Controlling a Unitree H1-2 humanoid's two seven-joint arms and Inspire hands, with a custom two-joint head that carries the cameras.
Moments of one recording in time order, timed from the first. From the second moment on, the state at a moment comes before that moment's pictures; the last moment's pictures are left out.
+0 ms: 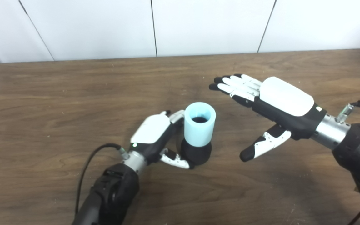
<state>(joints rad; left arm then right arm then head) -0.12 0.20 -0.39 -0.36 0.88 0.25 -0.40 -0.24 -0.56 0.12 -0.68 -0.45 0.07 0.67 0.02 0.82</state>
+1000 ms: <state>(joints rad) -0.13 0.24 -0.03 -0.57 0.39 0.43 -0.45 -0.22 -0.54 0.11 -0.58 -0.46 0.04 0.64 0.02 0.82</state>
